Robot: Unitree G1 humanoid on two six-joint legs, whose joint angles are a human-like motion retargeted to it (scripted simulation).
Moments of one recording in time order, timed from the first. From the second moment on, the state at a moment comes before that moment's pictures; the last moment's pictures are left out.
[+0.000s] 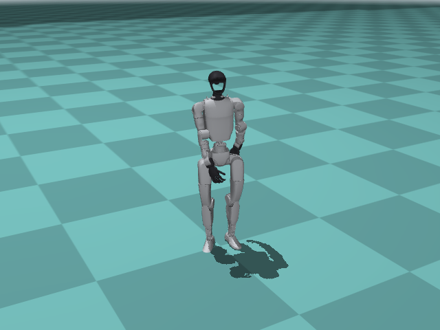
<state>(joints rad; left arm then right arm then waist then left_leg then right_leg) 0.34 0.13 0.46 1.70 -0.12 0.23 -0.23 -0.39 0.05 0.11 1.51 -0.55 -0.13 0.24 0.04 -0.01 -0.14 -0.03 -0.04 0.30 -0.04 0.00 -0.01 -0.06 -0.06 -0.39 0.02 0.07 -0.01</state>
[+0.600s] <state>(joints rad) -0.40 0.02 0.29 1.40 -0.28 -0.06 0.07 0.17 -0.21 -0.17 1.70 -0.63 0.08 0.01 0.01 -0.05 -0.16 -0.05 -0.04 0.31 -0.03 -0.01 -0.01 -0.06 -0.08 -0.44 0.00 0.09 -0.01</state>
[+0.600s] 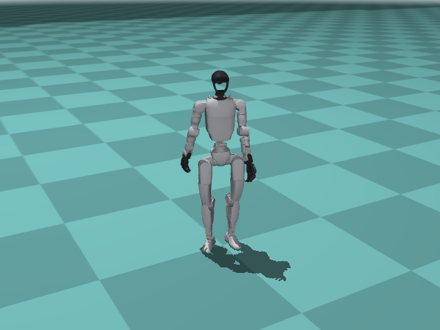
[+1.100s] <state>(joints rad) -0.05 0.04 0.36 1.70 -0.32 0.10 -0.07 -0.13 -0.08 0.02 1.70 -0.59 -0.04 0.05 0.01 -0.01 -0.16 -0.03 -0.04 0.34 -0.04 -0.03 -0.01 -0.07 -0.07 -0.39 0.02 0.08 -0.02</state>
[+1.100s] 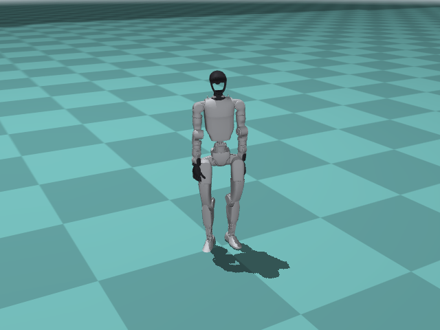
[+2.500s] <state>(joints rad) 0.11 0.08 0.39 1.66 -0.21 0.15 -0.15 0.03 -0.11 -0.12 1.60 -0.69 0.02 0.08 0.00 -0.02 -0.15 -0.02 -0.04 0.37 -0.05 -0.04 0.00 -0.08 -0.08 -0.38 0.03 0.10 -0.01</state>
